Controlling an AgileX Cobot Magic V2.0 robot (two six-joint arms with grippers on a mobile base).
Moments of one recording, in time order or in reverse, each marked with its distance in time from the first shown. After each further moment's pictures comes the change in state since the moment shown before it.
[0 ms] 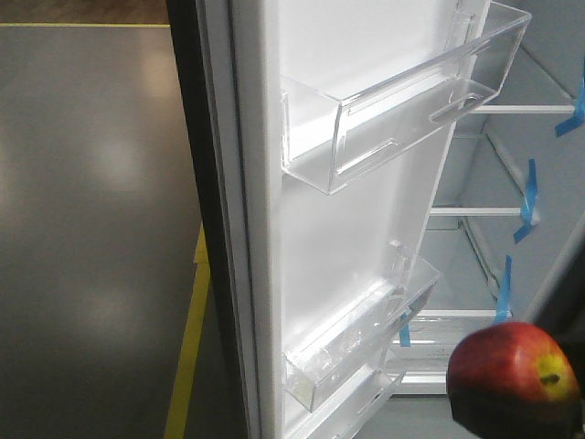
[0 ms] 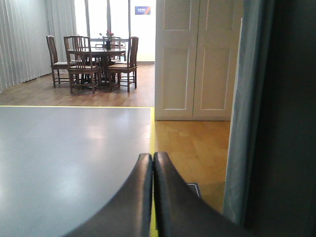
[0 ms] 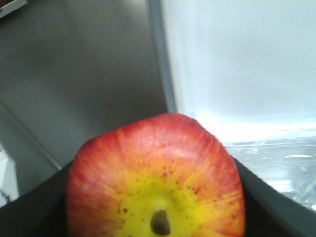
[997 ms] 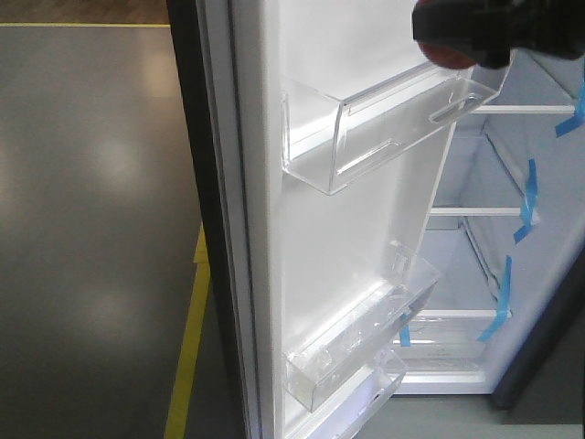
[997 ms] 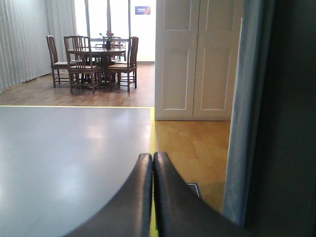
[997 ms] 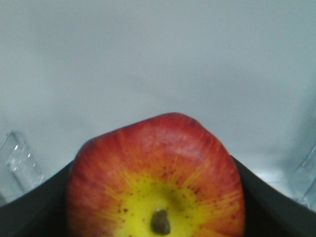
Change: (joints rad) left arm 0.000 0.000 0.000 0.000 0.000 0.000; right arm 0.000 0.717 -0.899 -0.087 -0.114 0.008
